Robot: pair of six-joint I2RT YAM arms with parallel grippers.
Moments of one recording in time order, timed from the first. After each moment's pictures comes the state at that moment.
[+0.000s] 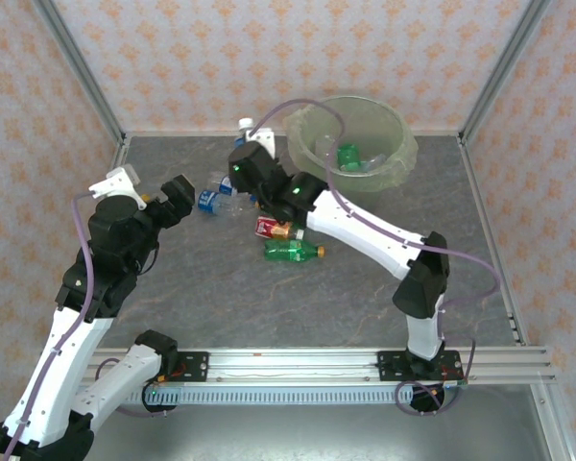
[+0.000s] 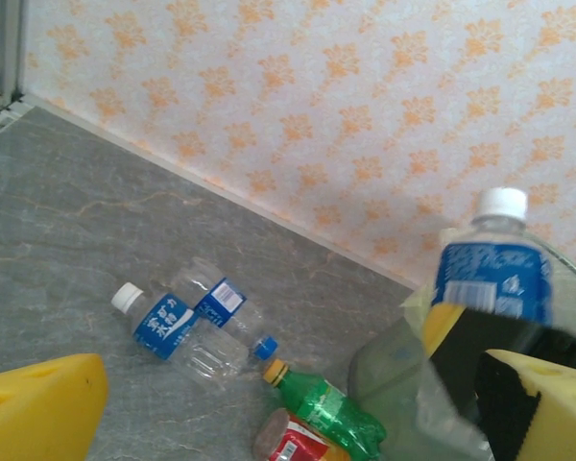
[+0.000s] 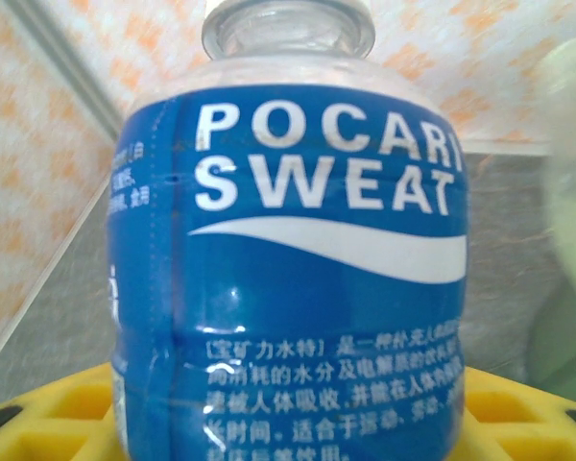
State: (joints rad) left arm -0.30 0.75 1.10 -0.64 -0.28 -0.64; right arm 0.95 1.89 1.95 -0.60 0.52 0.54
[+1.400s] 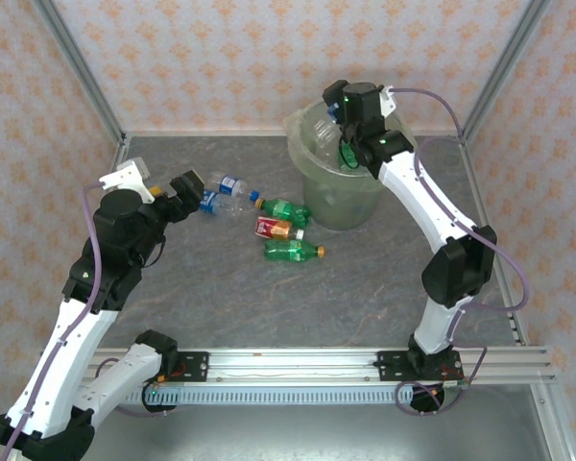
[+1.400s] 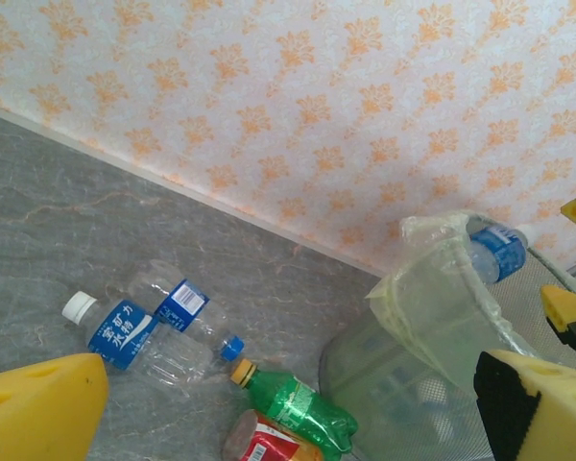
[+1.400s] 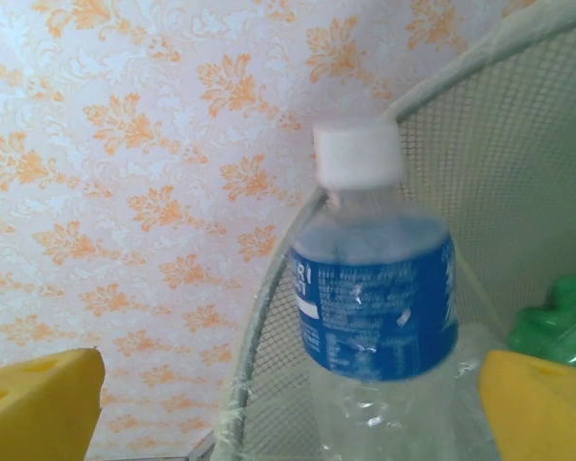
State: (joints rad) left arm -0.30 0.79 1.09 -0.57 -0.21 -0.62; right arm 0.43 1.79 1.83 -0.43 0.32 1.12
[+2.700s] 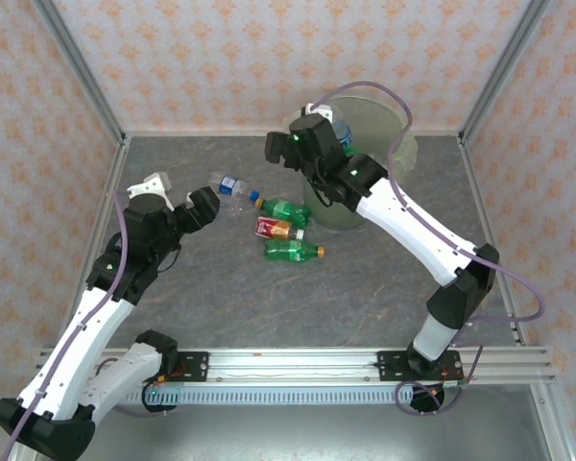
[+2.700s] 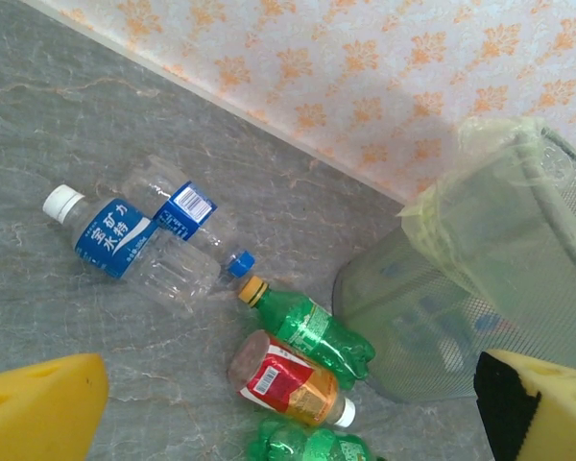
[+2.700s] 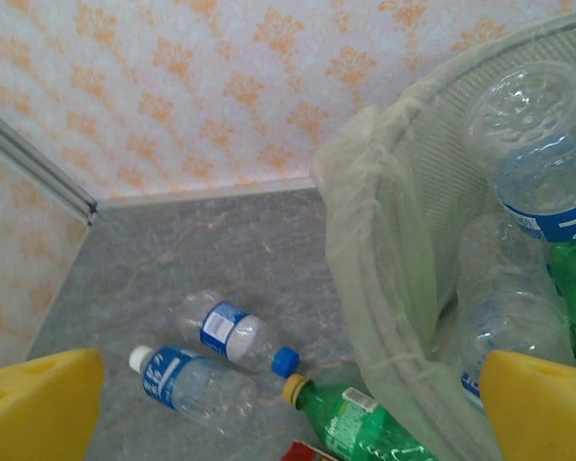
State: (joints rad) left arm -0.30 0.81 0.93 -0.53 -0.12 -0.70; right arm 0.78 1.68 1.81 -0.64 0.40 0.55
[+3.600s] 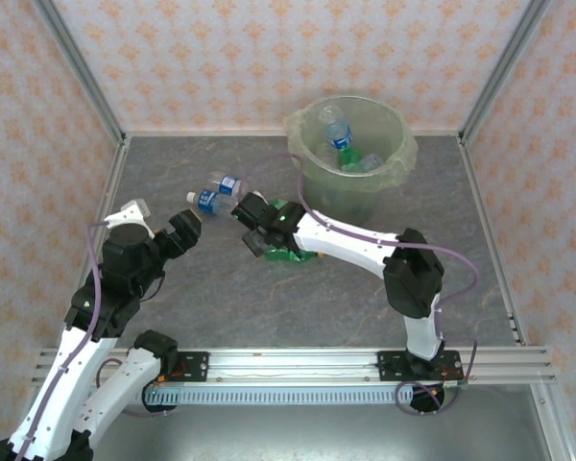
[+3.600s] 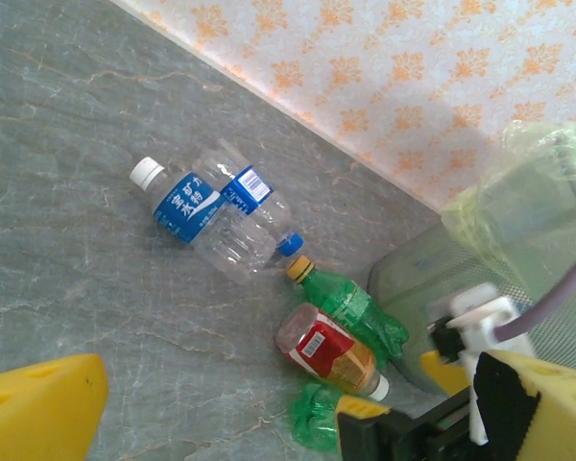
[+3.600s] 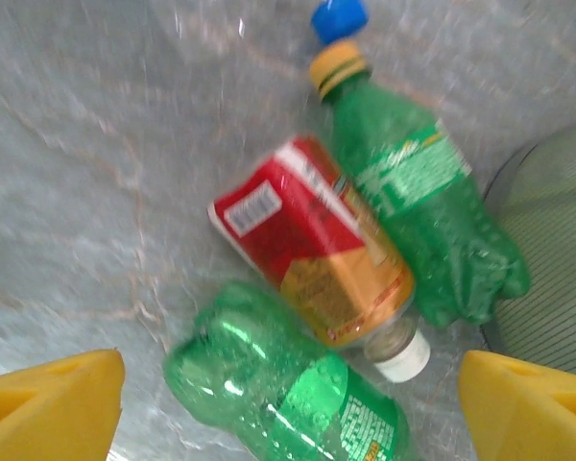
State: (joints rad) left arm -0.30 0.60 0.87 -0.73 -0.20 -0.75; right arm 0.99 1.93 1.62 -0.80 0.39 0.18
